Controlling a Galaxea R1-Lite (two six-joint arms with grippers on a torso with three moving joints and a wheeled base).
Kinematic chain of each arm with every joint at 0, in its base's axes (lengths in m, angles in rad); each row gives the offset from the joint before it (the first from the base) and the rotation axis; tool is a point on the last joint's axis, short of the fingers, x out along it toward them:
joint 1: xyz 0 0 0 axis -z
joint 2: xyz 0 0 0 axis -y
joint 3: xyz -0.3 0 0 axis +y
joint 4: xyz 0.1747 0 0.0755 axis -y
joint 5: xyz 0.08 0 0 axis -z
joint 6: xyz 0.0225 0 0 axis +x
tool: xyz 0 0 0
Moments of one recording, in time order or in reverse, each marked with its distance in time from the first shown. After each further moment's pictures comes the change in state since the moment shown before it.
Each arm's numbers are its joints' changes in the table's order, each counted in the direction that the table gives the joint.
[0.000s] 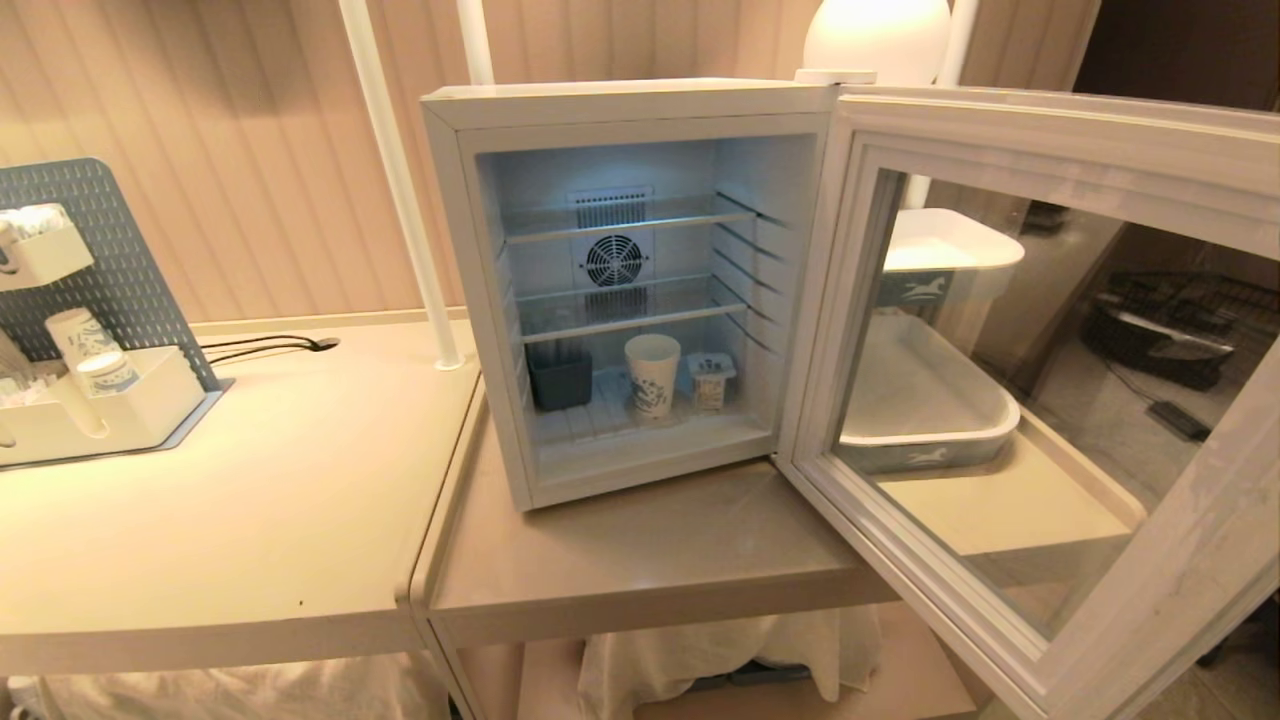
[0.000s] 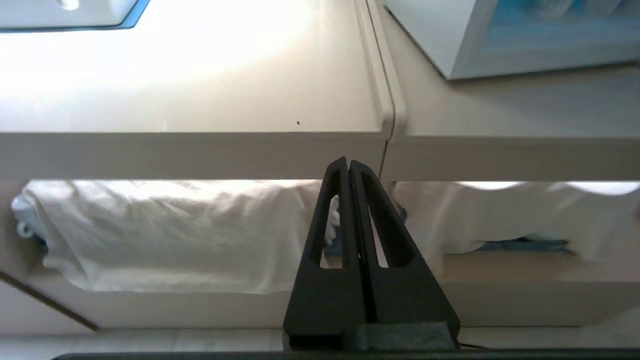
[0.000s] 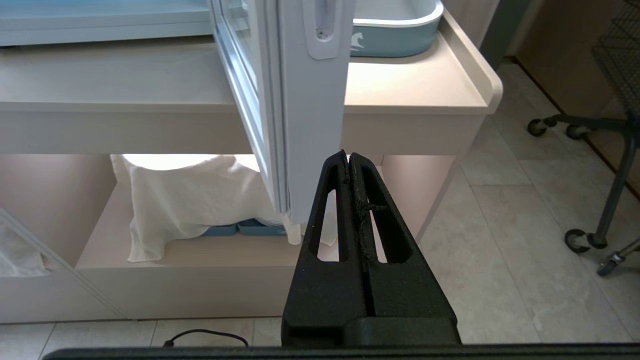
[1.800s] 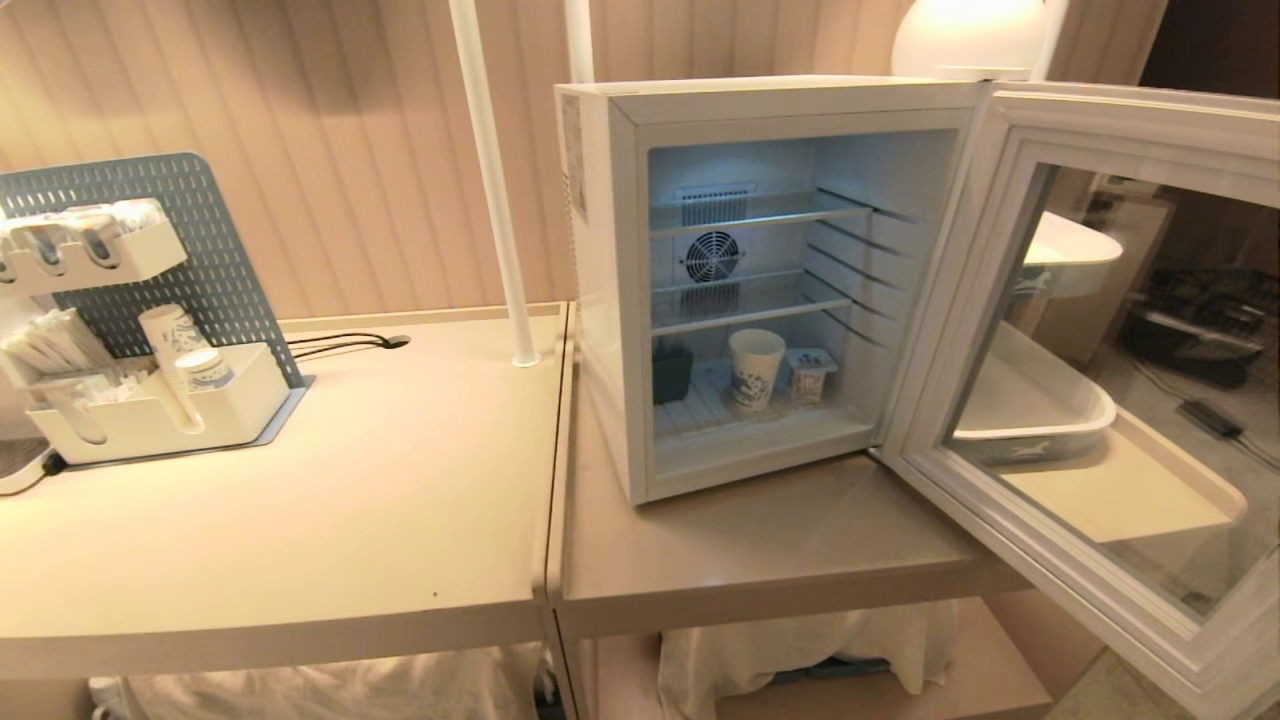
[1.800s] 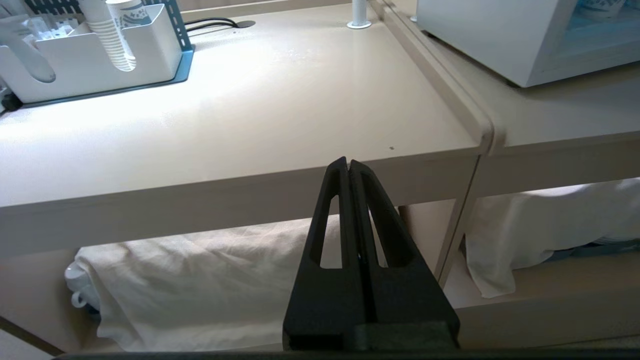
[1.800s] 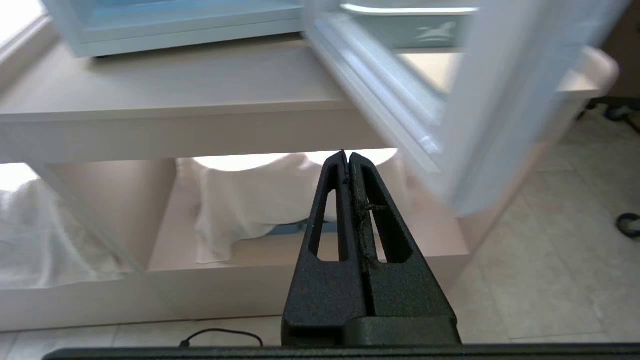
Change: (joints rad) left arm 0.000 0.004 0.184 0.283 0.087 0.090; right arm 0.000 0.000 0.013 0.000 0.012 0.050
